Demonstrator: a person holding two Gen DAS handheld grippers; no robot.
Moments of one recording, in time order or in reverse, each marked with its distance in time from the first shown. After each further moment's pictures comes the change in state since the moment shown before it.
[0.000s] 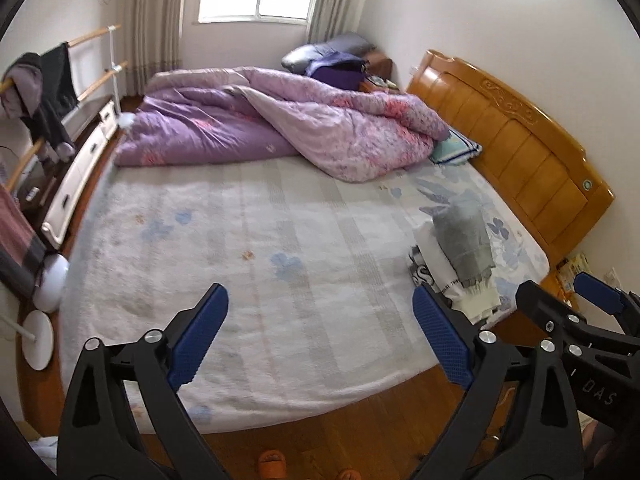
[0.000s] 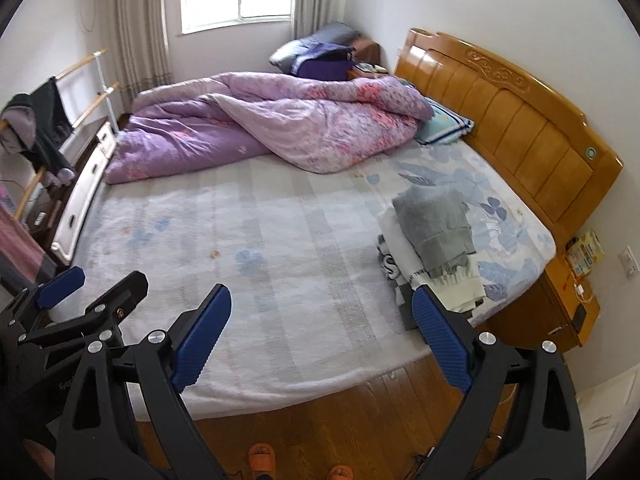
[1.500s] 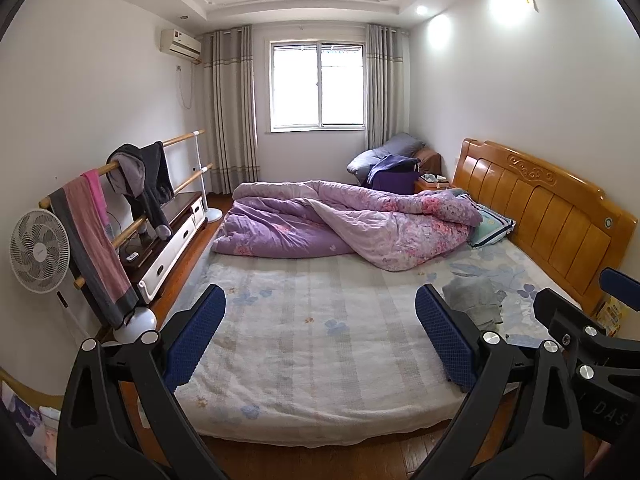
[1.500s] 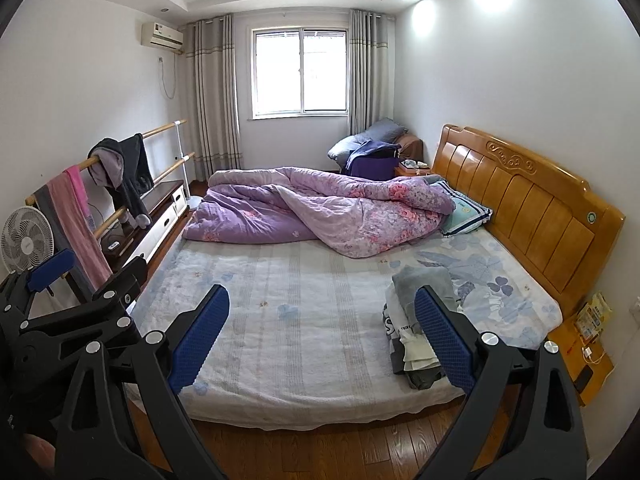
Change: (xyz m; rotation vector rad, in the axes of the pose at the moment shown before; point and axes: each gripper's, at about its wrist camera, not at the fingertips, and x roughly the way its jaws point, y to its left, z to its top) left arm -0.297 -0.169 -0.082 0.026 -0.389 0.320; right arm -0.241 -0.119 -0.063 -0.088 -0.333 0.207
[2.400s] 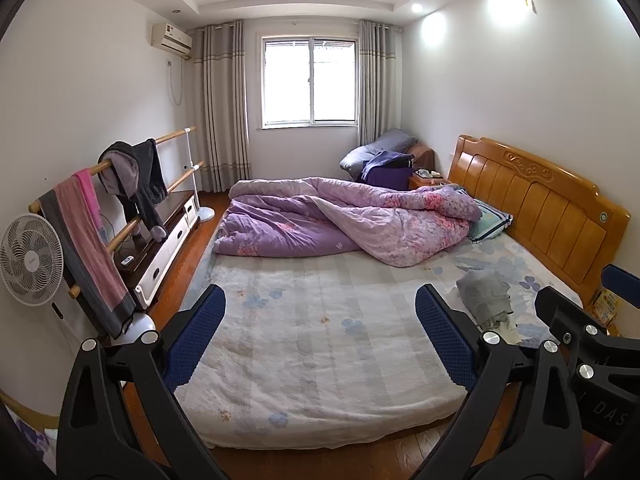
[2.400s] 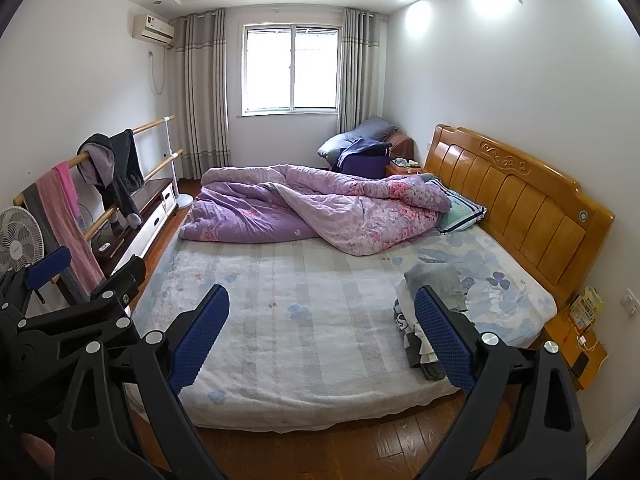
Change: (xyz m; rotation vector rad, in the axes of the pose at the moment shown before) left arm 0.026 0.095 0.008 0.007 0.017 -0.046; right arm 0.020 0.090 0.009 0.006 0.007 -0.062
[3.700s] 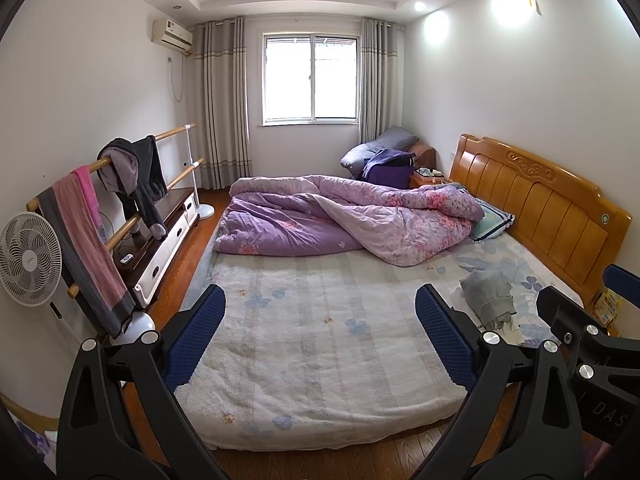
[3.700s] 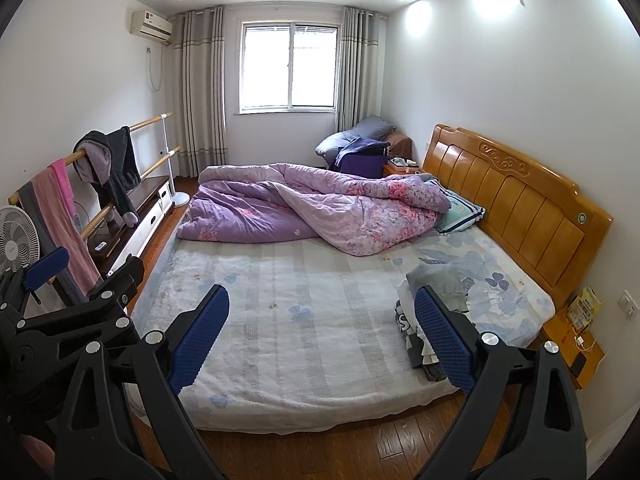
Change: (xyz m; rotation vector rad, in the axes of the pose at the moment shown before) left arm 0.004 0.025 0.003 -0.012 0.004 0.006; right arm 0.009 0.016 0.002 -0.007 0.005 -0.018
